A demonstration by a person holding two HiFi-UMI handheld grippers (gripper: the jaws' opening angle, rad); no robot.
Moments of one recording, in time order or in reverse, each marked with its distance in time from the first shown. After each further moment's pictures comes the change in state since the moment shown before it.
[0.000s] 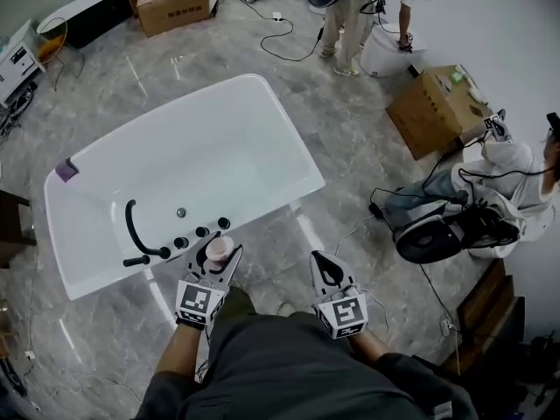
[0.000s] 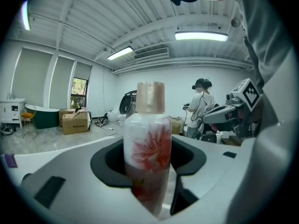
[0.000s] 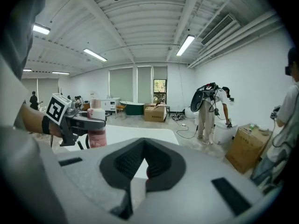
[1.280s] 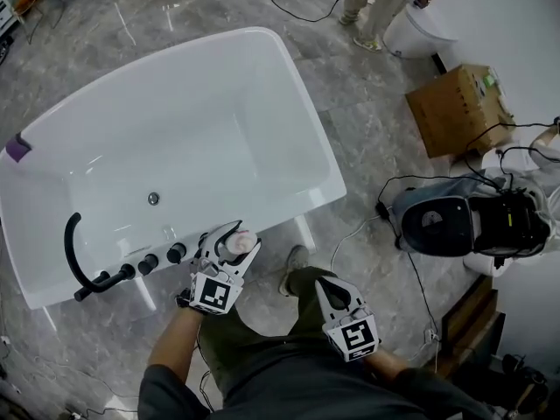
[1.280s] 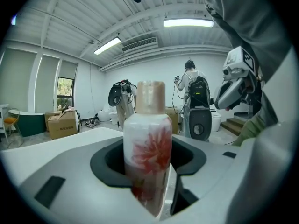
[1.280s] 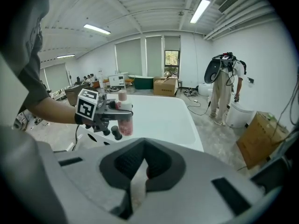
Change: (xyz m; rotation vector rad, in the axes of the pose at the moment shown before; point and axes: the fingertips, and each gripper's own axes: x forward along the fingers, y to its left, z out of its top) left arm 0.198 0.054 -0.207 0.144 0.017 -0.116; right arm 0.149 -0.046 -0.180 -0.063 0.313 0.150
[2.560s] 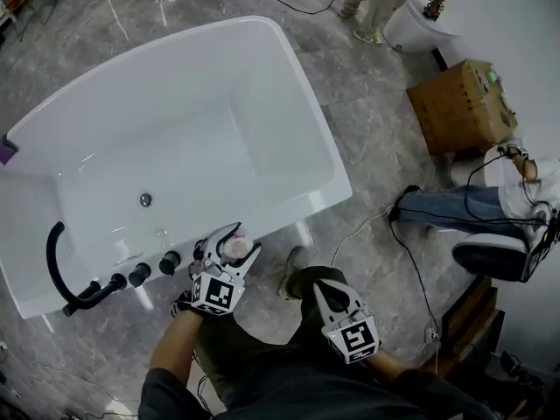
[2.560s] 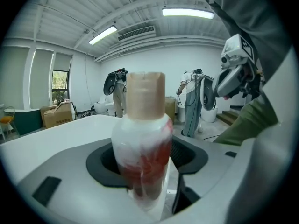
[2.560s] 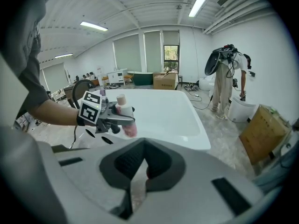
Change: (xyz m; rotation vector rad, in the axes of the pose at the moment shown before) left arm 0.034 -0.005 -0.077 0.015 0.108 -0.044; right arm 0.044 -0.006 -0.037 0.021 0.041 0.016
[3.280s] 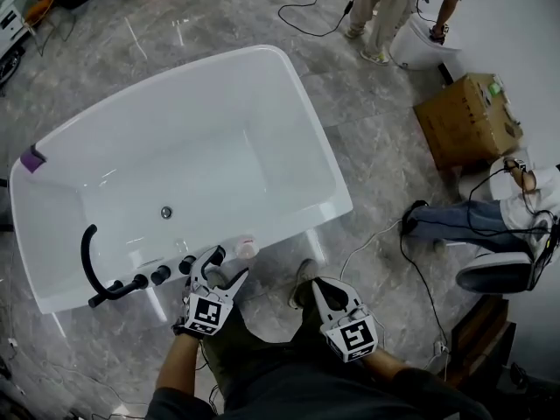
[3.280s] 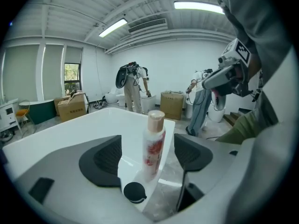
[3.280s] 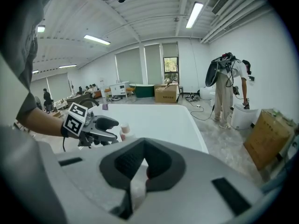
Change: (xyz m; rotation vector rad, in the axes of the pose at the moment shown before) left arm -0.087 0.017 0.015 -0.110 0.123 0.103; right arm -0.023 0.008 0.075 0.021 -0.144 0.026
